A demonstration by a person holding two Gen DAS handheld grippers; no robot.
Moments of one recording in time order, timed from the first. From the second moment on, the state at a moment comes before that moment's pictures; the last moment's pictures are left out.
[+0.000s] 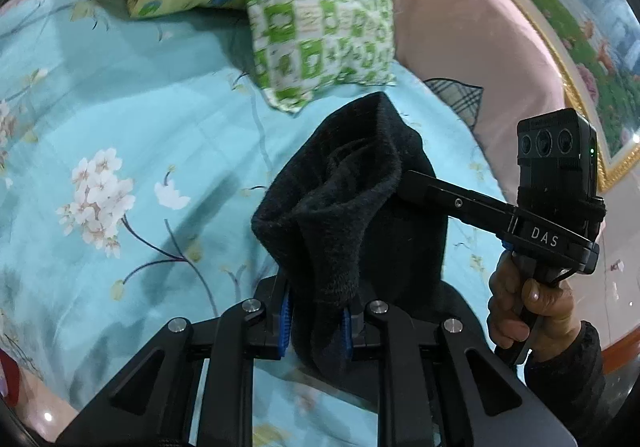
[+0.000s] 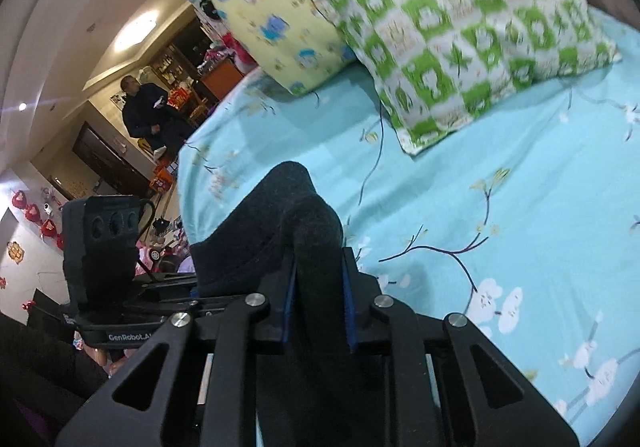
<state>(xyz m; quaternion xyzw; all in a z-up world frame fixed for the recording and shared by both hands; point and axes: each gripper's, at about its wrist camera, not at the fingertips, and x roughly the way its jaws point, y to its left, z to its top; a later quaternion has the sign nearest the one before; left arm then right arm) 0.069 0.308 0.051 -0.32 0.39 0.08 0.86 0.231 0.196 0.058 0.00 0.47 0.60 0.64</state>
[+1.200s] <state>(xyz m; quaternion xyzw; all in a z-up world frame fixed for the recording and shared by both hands) 0.074 0.010 0.108 -0.13 0.44 -0.17 0.87 0.141 -0.108 0.077 0.19 0.36 0.50 0.76</state>
